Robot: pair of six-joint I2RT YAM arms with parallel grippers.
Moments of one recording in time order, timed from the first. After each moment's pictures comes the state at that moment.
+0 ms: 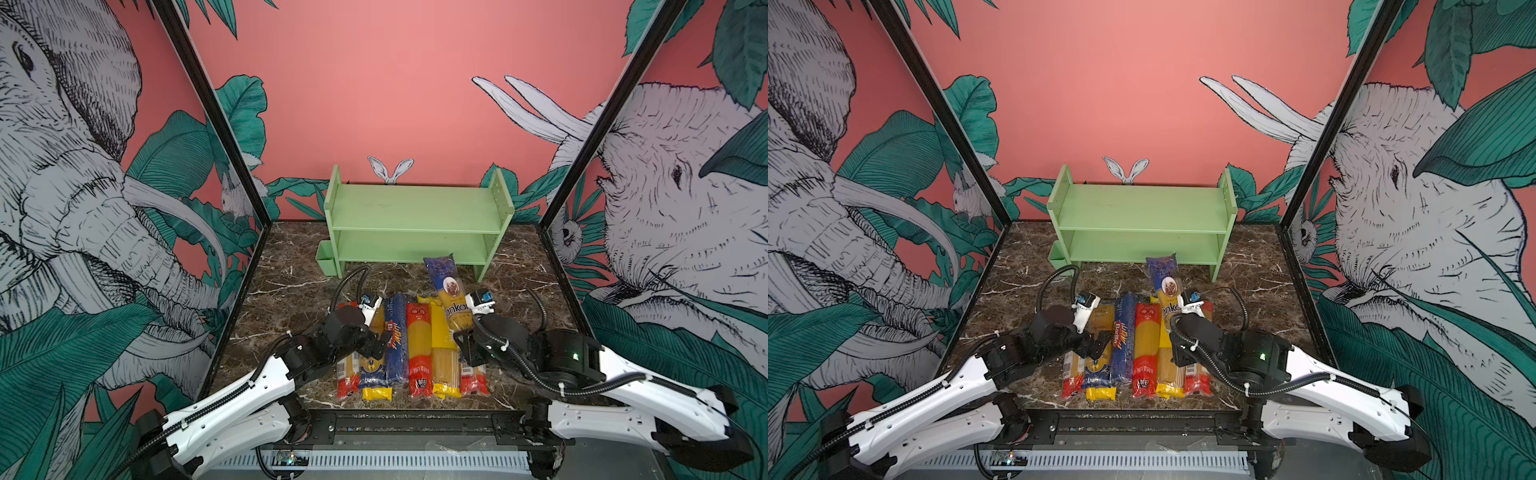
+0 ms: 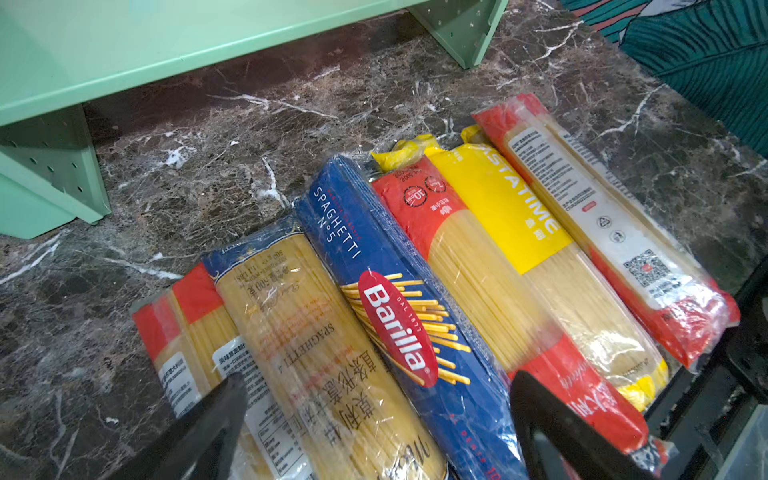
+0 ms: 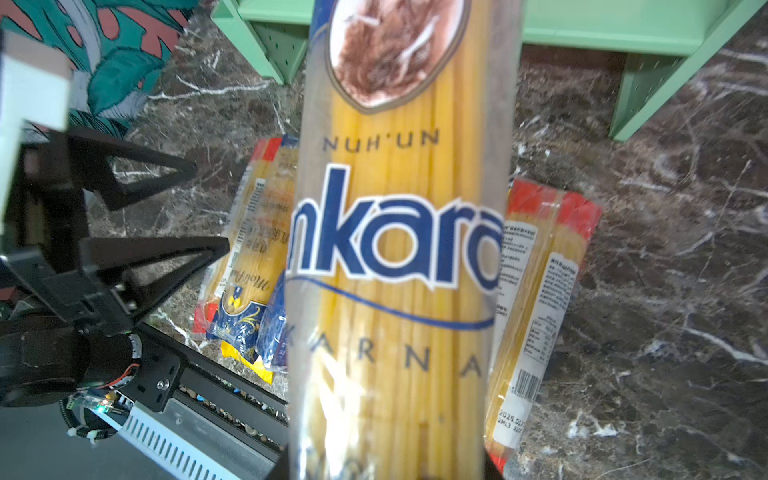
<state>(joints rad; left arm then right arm) -0.91 0.87 0.67 -0.46 -0.14 -0.25 1.19 0.94 1.14 -1.05 0.42 0.75</state>
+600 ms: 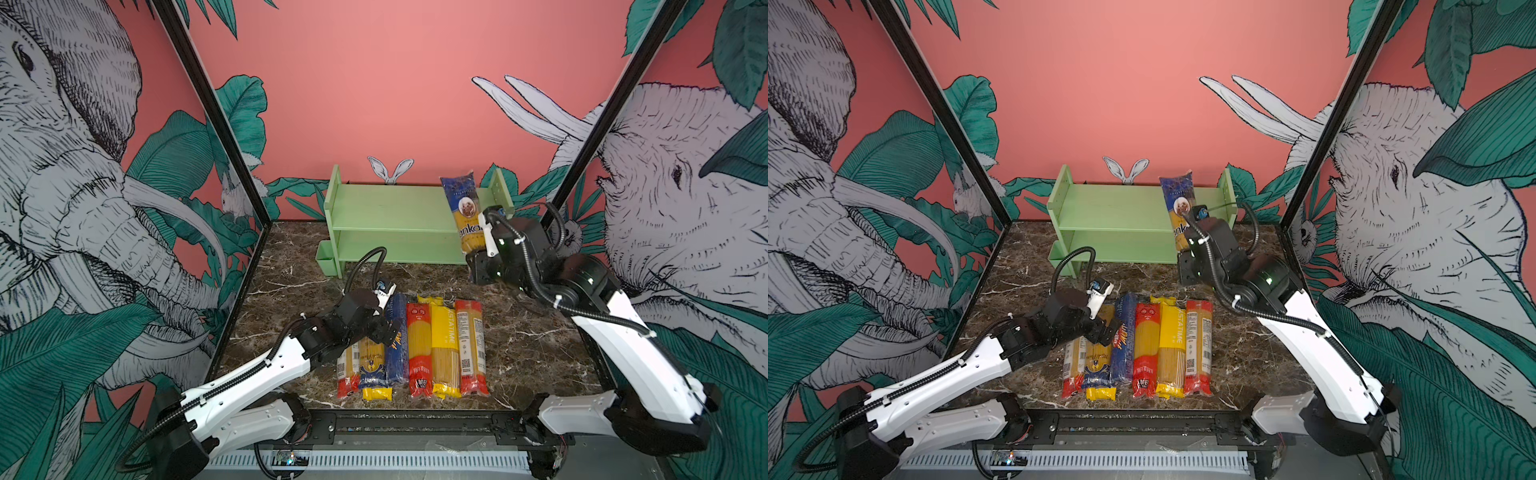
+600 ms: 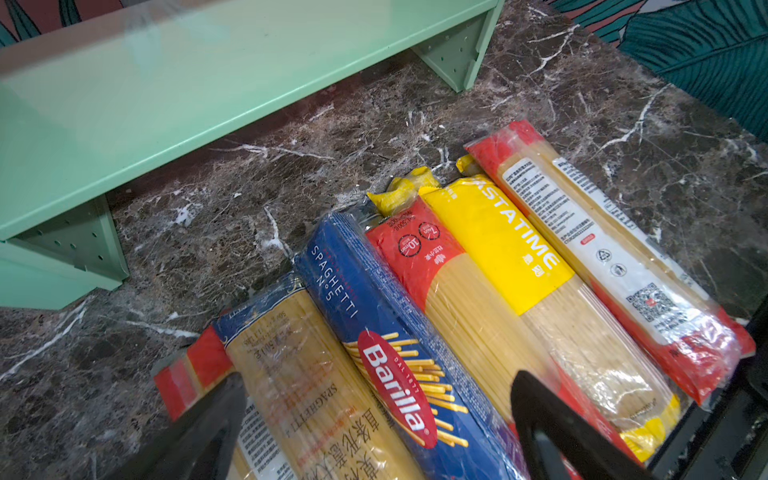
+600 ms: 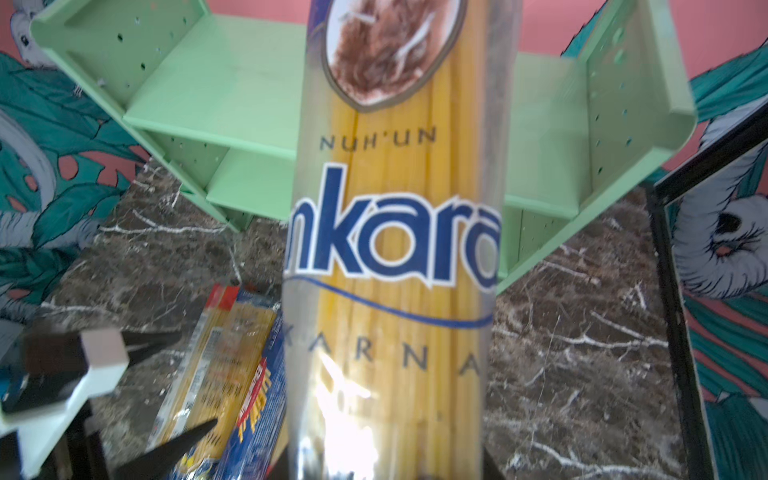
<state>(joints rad) -0.91 1.05 0.85 -0.46 -0.16 -0.15 0.73 1.35 1.83 -1.16 0.34 0.32</state>
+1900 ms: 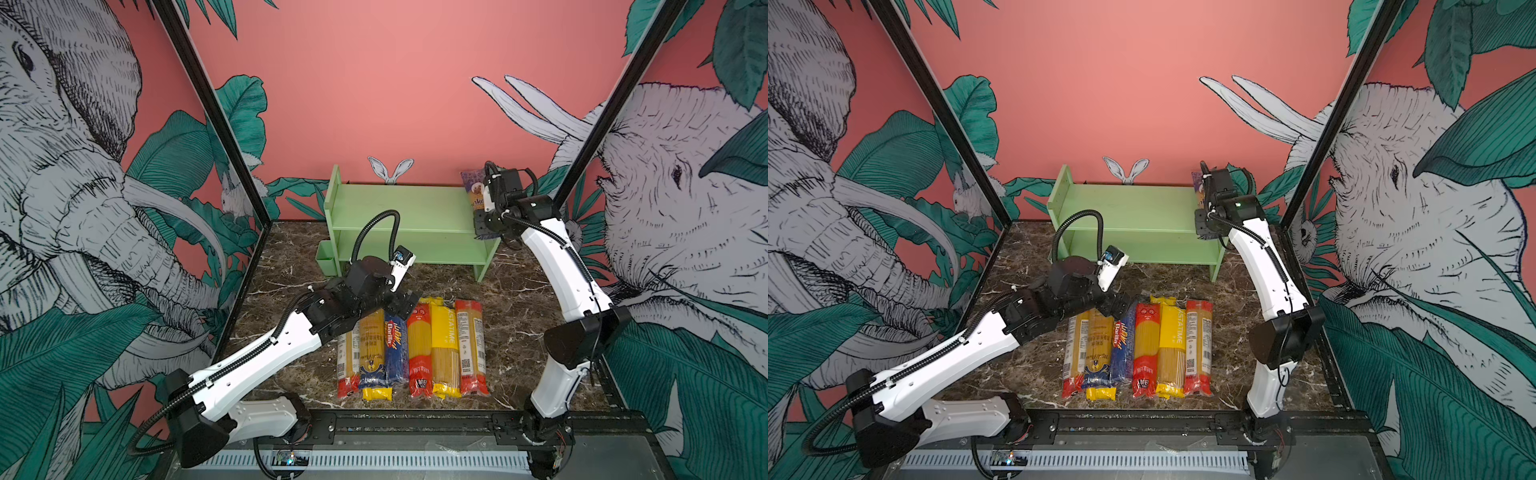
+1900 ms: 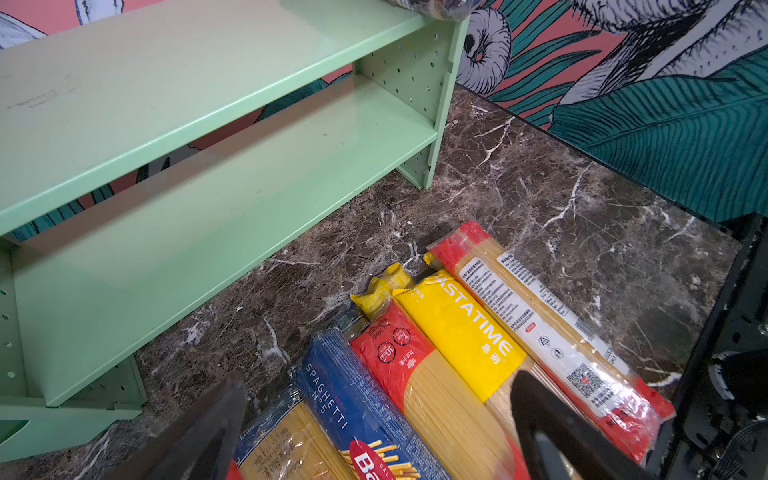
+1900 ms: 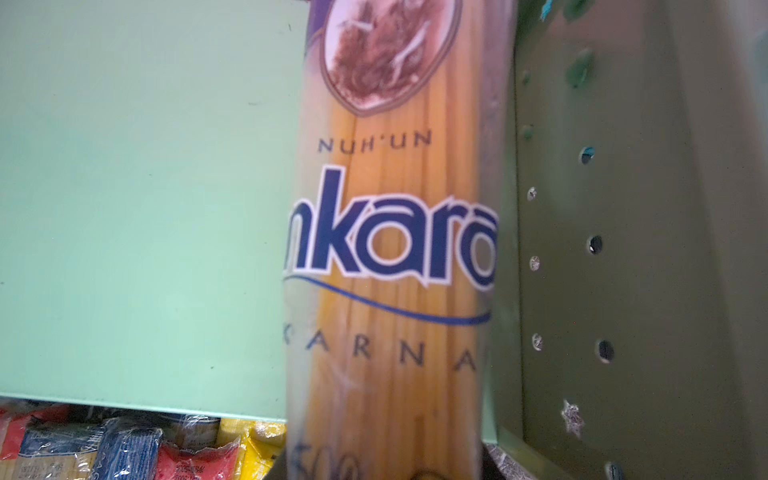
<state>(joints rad) -0.91 1.19 1.17 -0.50 -0.11 -0.04 0.31 1.83 2.11 -1.13 0.19 0.13</state>
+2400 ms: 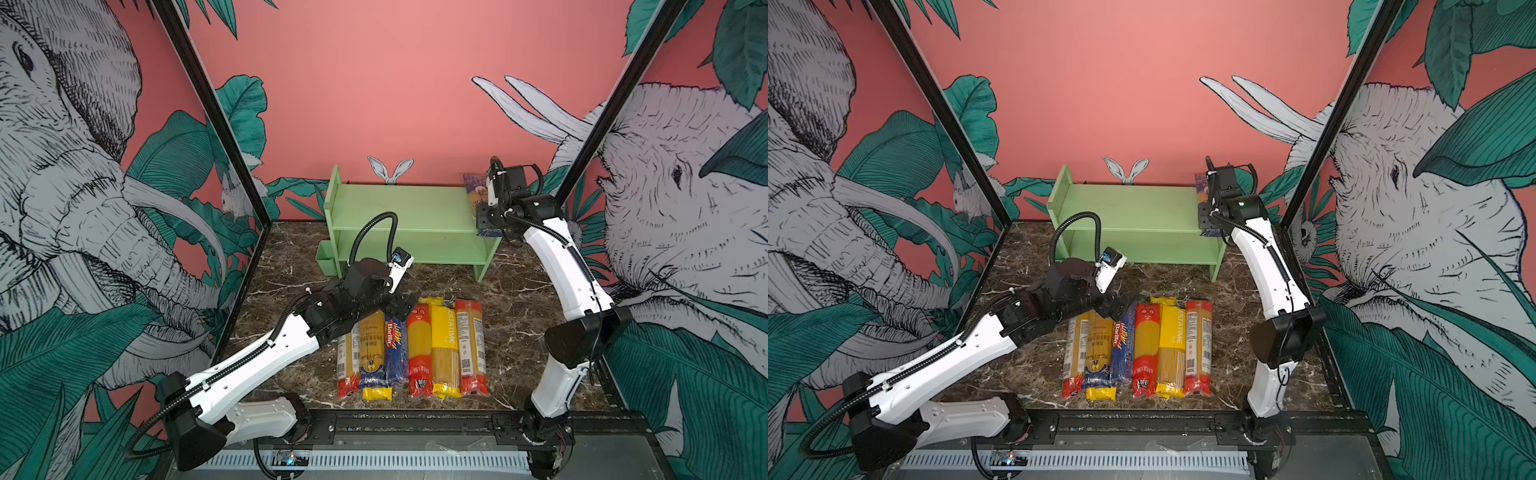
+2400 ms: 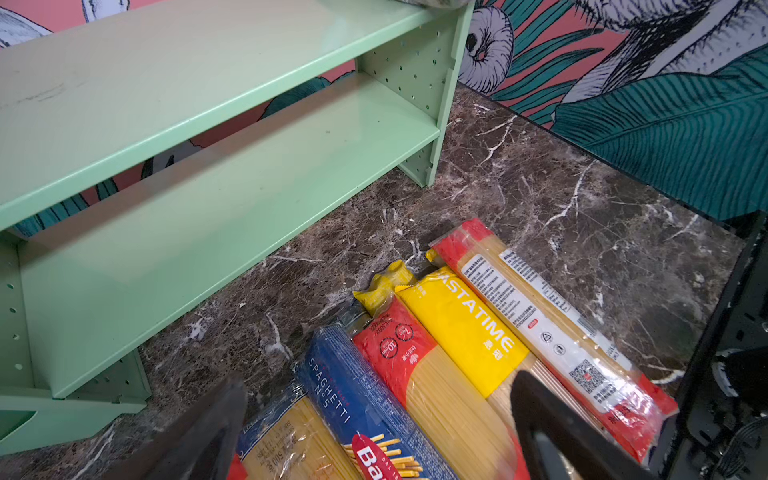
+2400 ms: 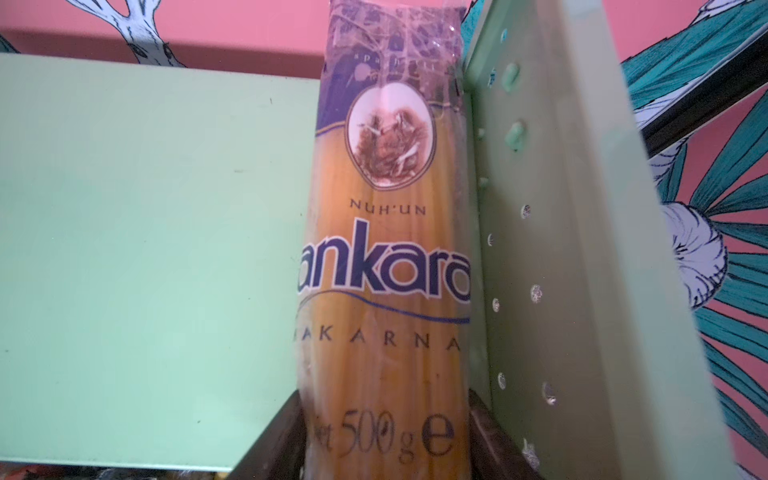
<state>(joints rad) -0.91 1.18 1.16 -0.50 -0.11 -0.04 0.29 1.83 2.11 -1.05 0.20 0.14</state>
